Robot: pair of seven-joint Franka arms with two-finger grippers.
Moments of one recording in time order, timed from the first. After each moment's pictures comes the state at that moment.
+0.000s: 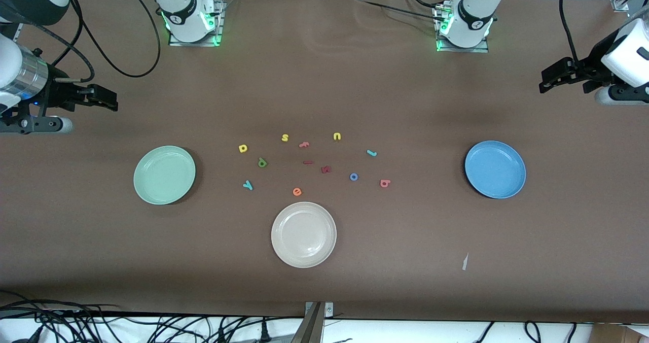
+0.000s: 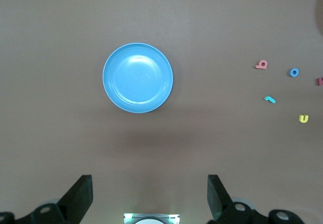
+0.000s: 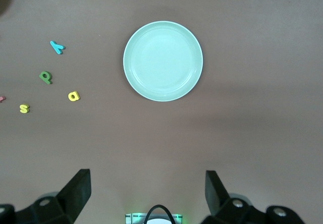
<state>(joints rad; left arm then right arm) 0.00 -0.03 -0.03 -1.61 -0.03 1.46 -0.06 0.07 0.11 -0.01 -1.56 -0.03 1.50 0.03</state>
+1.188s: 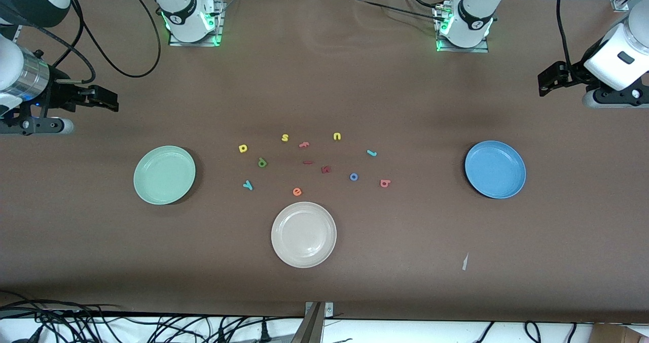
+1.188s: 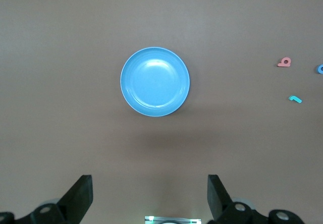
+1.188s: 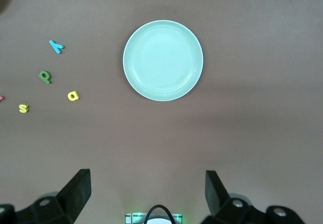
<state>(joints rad) -0.01 -0.02 -0.06 -1.62 0.08 1.47 -0.06 0.07 0.11 -0.01 -1.56 -0.03 1.50 0.03</state>
